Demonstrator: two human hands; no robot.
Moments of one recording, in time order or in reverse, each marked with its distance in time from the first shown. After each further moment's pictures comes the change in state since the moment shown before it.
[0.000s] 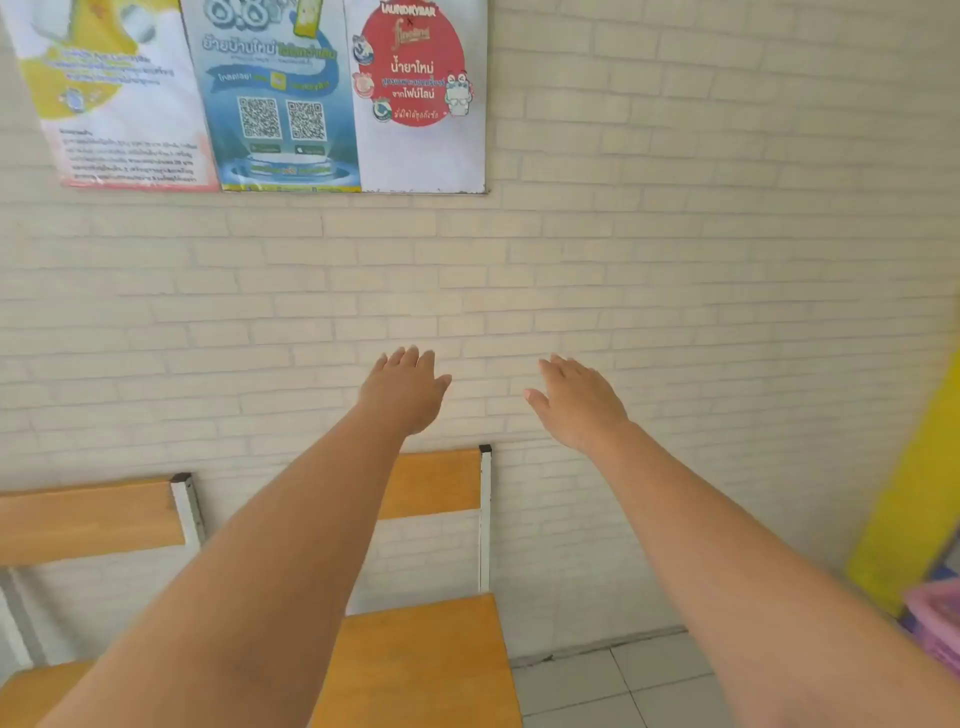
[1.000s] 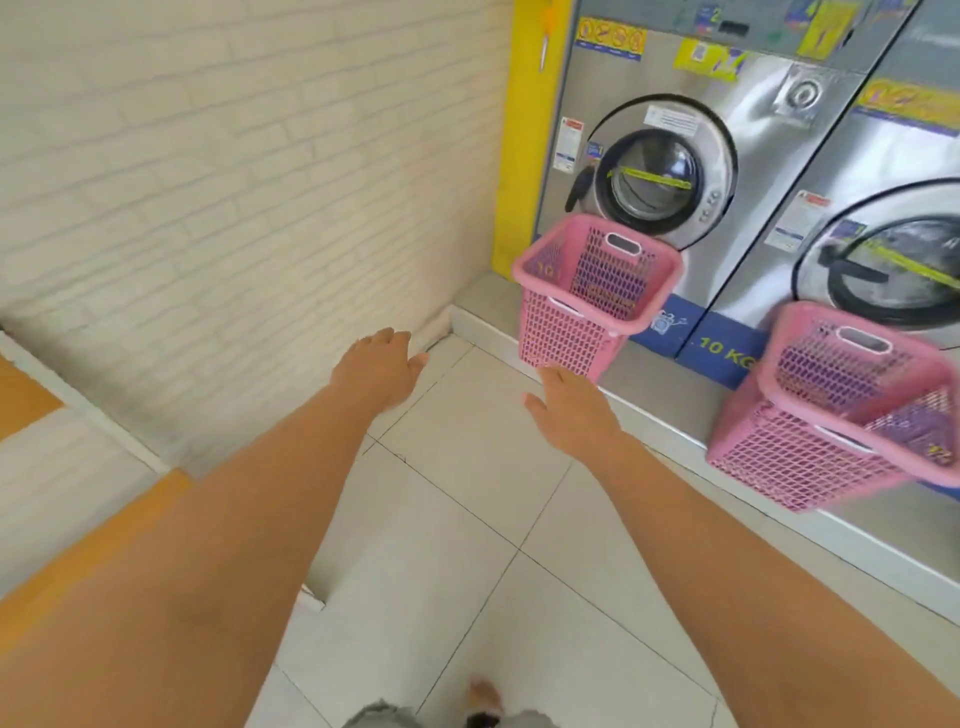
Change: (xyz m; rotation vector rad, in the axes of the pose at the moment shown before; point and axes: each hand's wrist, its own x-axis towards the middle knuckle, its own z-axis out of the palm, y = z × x) left_hand -0.097 0.402 0.234 -0.169 -0.478 0.669; right_hand -0.392 0.299 0.105 0.061 -0.245 0.853
